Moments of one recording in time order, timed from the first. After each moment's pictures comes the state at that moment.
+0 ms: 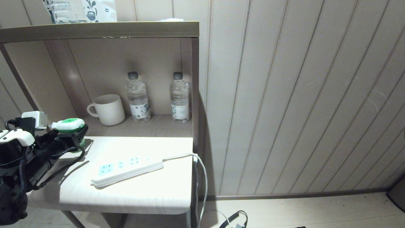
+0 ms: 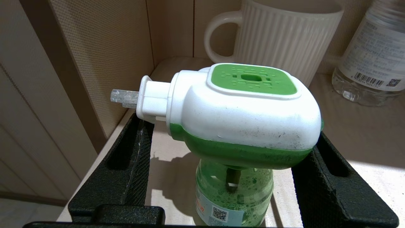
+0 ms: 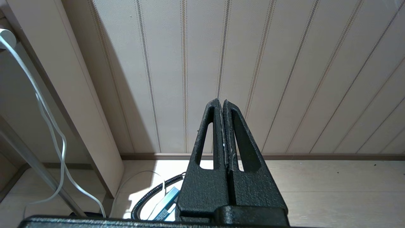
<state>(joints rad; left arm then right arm) 0.17 1.92 -0.38 -1.52 -0.06 -0.06 0.00 0.01 0.00 0.01 -0.02 0.00</state>
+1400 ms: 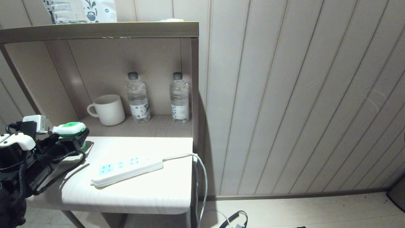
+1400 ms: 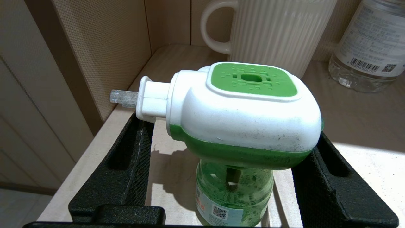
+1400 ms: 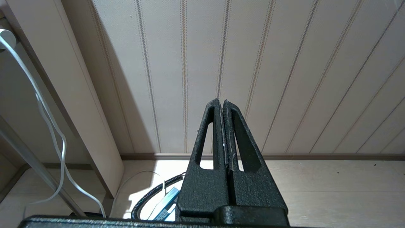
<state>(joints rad) 0.15 1.91 -0.33 -1.52 -0.04 -0.06 0.00 0.01 0.00 0.01 -0.02 0.00</state>
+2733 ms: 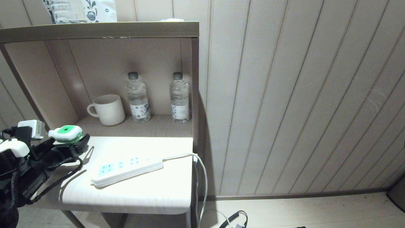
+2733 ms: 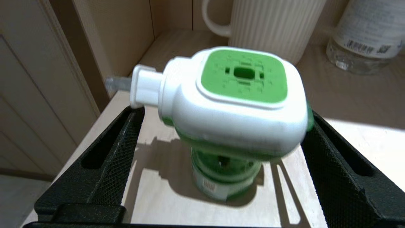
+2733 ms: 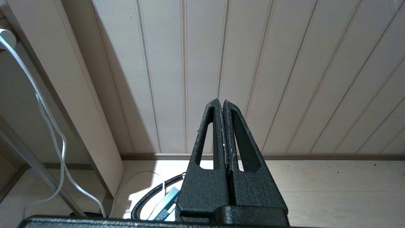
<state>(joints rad) 0.15 1.85 -0.25 -1.52 -0.03 -0.06 0.00 0.01 0.00 0.01 -0.02 0.00</state>
